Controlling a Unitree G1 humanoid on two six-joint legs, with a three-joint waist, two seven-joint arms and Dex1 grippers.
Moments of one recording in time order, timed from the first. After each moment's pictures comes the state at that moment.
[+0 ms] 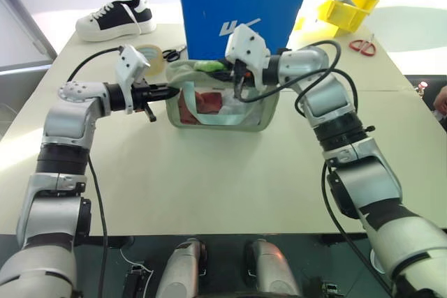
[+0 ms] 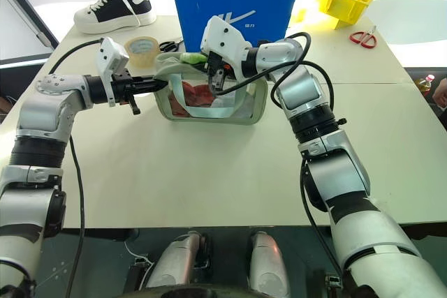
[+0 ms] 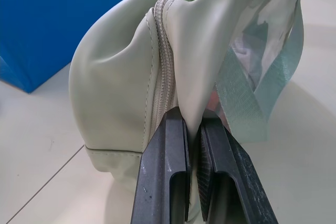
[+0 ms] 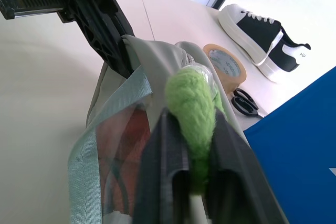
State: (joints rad) left arm -0.84 0.66 -0.01 0.38 -0.29 0.41 -1.09; right arm -1.13 -0.36 0.23 0.45 0.05 0.17 0.98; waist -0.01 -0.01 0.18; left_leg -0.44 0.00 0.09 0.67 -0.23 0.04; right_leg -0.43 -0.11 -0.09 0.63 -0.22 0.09
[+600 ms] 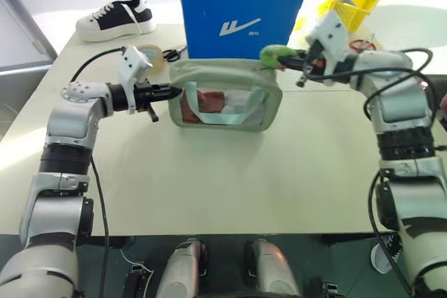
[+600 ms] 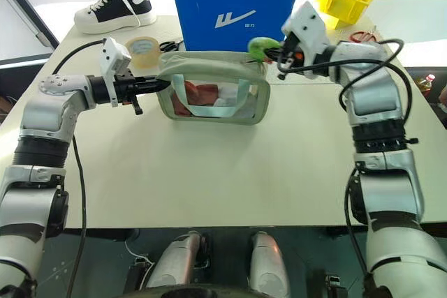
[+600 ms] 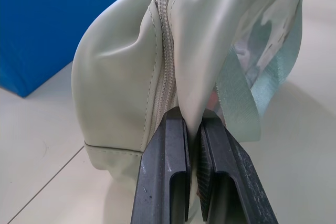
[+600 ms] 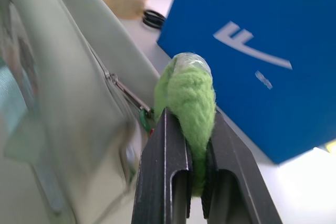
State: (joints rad) left arm -0.84 0.65 -0.02 0.39 -0.29 0.40 -1.09; right arm -0.92 -0.68 0.02 0.30 0.12 0.40 0.88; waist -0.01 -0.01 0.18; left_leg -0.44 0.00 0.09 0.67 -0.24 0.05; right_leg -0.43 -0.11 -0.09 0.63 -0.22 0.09
